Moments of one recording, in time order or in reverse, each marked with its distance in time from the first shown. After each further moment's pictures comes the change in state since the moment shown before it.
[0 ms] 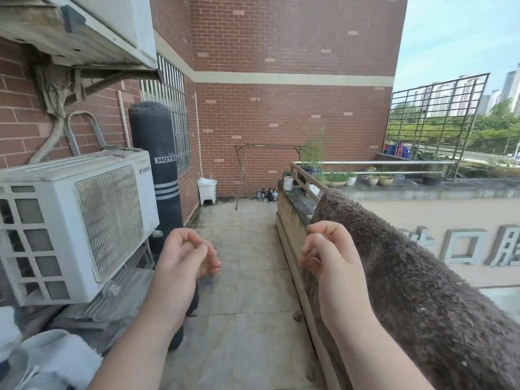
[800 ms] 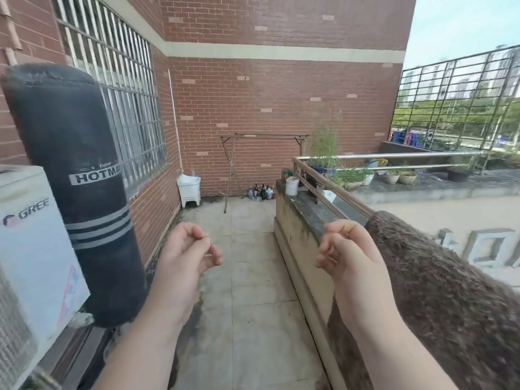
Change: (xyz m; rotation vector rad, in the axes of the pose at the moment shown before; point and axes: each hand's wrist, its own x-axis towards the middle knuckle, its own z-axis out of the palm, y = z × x) left_hand 0.620 -0.334 0.038 -0.085 -0.030 -0.110; right_hand 0.550 0.387 0.105 0.075 0.030 0.074
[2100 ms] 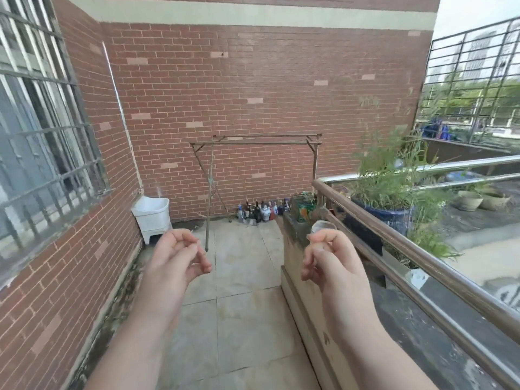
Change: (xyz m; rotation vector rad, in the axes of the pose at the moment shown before) left_hand 1.045 -0.479 0.103 0.005 -0.084 0.014; right_hand 0.967 0.579 0.077 -0.095 0.038 0.009
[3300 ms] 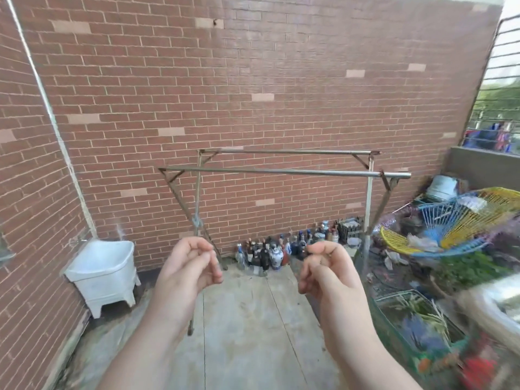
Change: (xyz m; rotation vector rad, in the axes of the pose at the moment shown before) left_hand 0.899 -0.420 -0.001 -0.008 -0.113 -0.077; right_hand 0.832 0.487 0.178 0.001 0.046 0.050
